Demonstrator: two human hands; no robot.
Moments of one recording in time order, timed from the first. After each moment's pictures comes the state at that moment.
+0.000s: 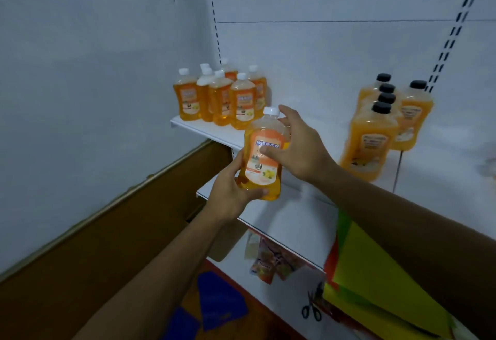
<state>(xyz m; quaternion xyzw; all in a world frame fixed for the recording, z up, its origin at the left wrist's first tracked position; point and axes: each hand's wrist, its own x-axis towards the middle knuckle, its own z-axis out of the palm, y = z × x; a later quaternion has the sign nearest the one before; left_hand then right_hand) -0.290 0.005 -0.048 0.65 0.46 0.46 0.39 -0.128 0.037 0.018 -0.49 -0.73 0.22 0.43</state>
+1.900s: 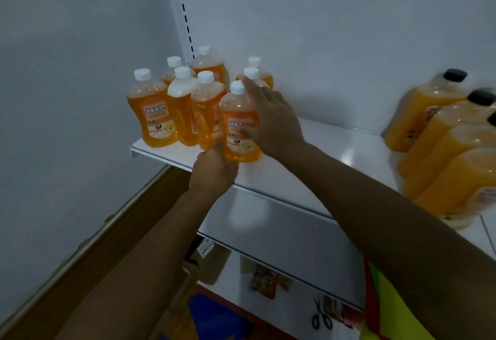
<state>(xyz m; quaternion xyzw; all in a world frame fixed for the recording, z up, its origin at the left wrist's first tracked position) -0.369 0.288 -0.084 0.71 0.61 0.31 0.17 -0.221 0.298 -0.016 -0.54 -0.76 -0.07 0.35</state>
